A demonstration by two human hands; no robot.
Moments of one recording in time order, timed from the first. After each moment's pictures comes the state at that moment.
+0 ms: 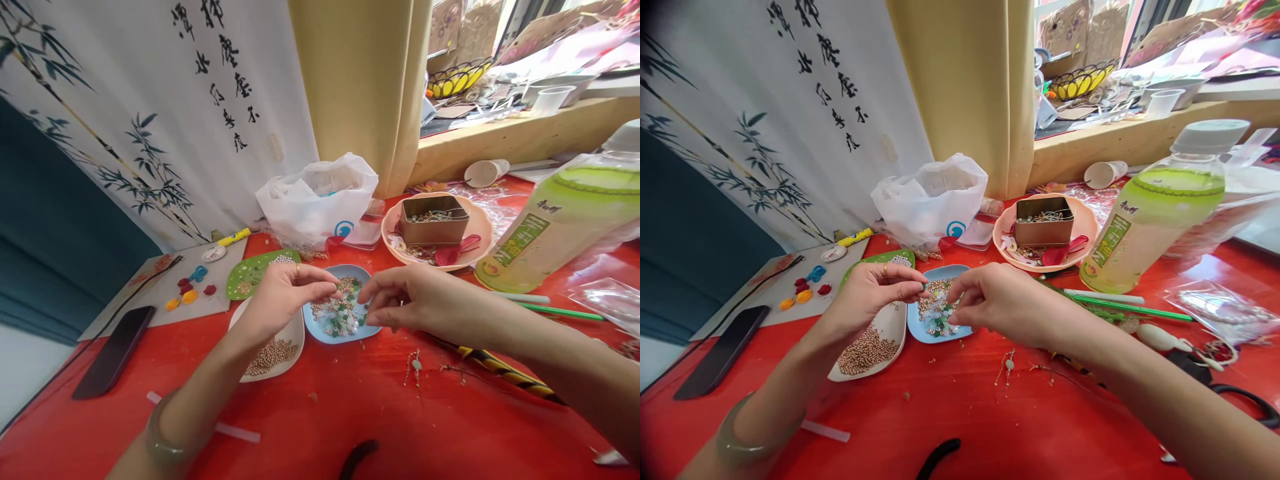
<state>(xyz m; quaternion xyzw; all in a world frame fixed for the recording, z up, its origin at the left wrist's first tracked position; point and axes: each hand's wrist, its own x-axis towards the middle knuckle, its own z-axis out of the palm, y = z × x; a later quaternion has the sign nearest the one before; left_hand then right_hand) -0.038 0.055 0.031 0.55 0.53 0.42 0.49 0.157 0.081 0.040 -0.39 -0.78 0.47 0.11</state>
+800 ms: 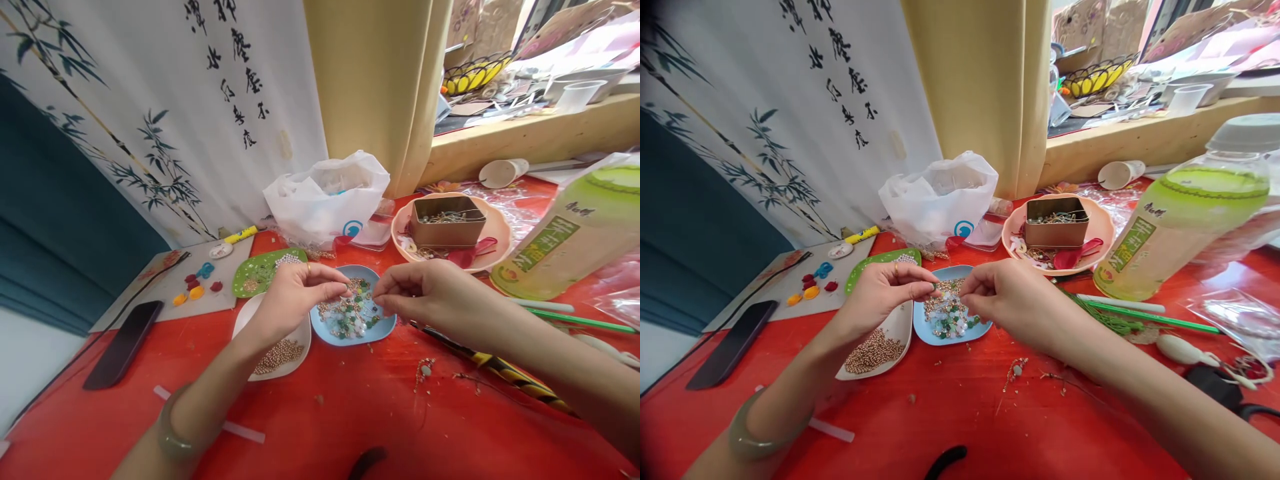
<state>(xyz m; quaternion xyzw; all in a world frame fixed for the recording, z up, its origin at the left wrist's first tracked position) -0.037 0.056 0.029 0.56 0.53 0.42 0.48 0.153 0.081 0.046 -0.45 -0.79 0.38 0.15</state>
